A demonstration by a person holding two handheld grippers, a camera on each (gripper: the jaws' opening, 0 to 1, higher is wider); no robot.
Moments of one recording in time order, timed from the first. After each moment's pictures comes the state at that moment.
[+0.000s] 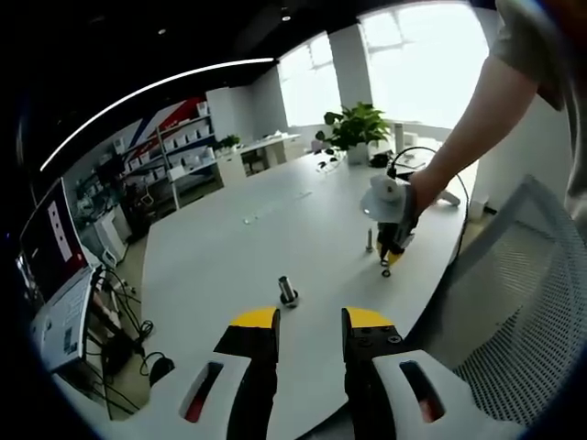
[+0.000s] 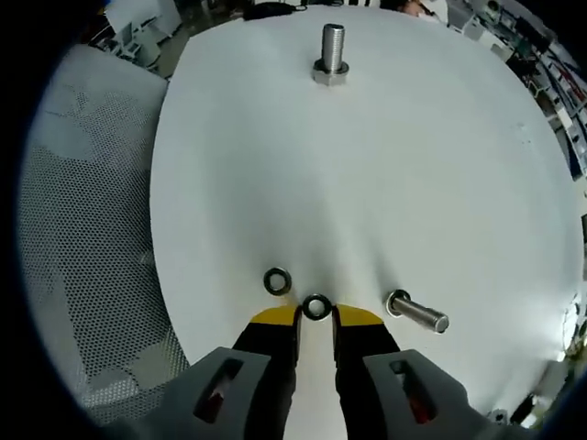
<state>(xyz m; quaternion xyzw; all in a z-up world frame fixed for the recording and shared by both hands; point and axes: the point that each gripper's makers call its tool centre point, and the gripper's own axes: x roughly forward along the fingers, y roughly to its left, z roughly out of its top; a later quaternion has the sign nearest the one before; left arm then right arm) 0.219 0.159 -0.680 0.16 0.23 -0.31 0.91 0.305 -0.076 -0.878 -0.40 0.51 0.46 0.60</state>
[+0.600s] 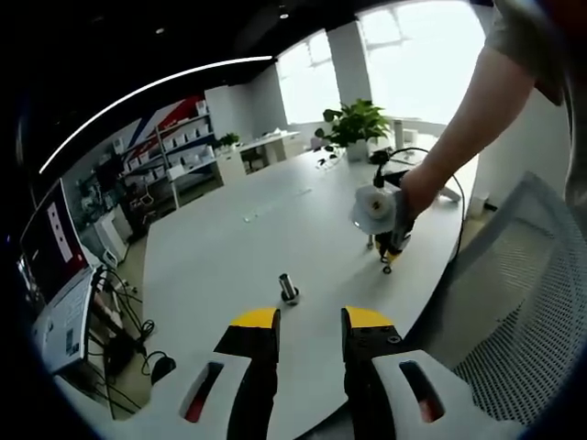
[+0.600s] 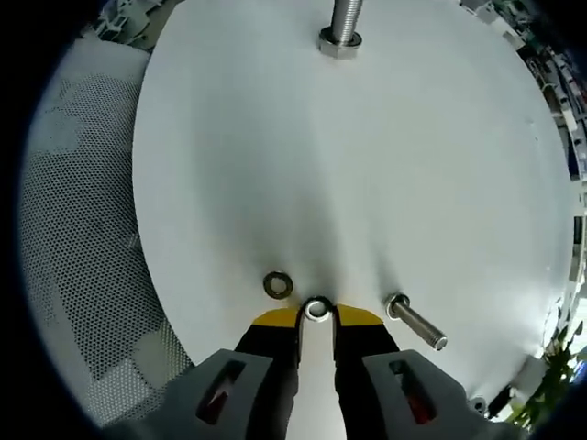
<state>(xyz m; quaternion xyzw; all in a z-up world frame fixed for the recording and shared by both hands) 0.219 0.161 -0.682 0.17 0.23 -0.31 0.91 0.303 -0.075 -0.880 -0.46 0.53 0.42 0.58</state>
